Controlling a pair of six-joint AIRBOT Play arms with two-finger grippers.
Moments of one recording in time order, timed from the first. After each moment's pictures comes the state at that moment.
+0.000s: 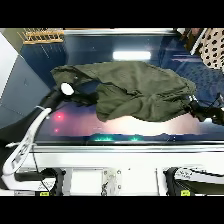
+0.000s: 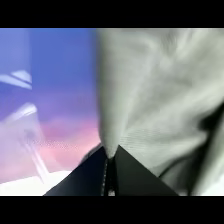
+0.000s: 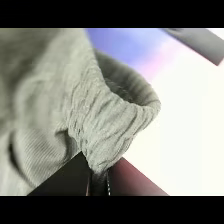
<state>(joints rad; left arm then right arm) -0.24 -1.48 1.15 1.06 -0.88 -1.68 -0.66 -1.43 0.90 -0.82 0.81 1.20</state>
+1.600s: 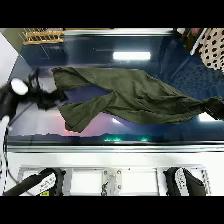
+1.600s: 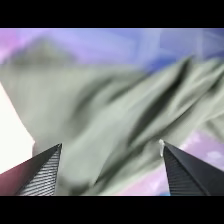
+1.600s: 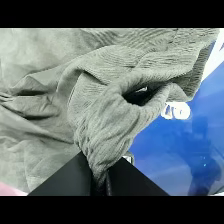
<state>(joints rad) 0.13 -1.20 1.01 1.21 -1.11 -1.70 -0.66 -0.75 0.91 -1.01 1.21 1.34</state>
